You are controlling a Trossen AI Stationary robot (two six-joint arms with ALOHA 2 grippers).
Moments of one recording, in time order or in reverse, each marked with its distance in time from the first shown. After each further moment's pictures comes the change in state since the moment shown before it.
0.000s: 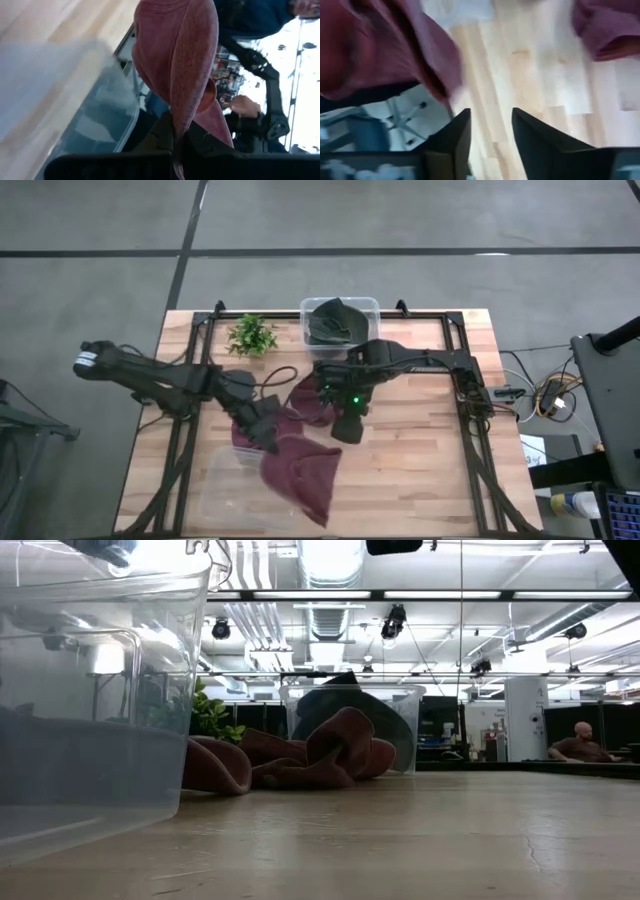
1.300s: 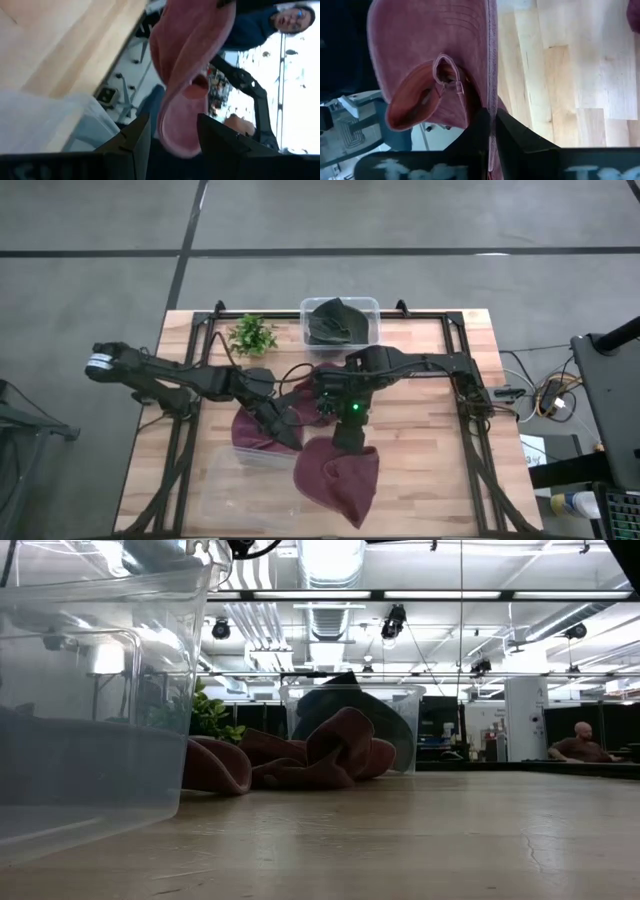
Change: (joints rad) left arm 0.076 0.168 0.005 0.227 0.012 0.015; right arm 0.026 0.011 -0.001 0.049 -0.132 0.011
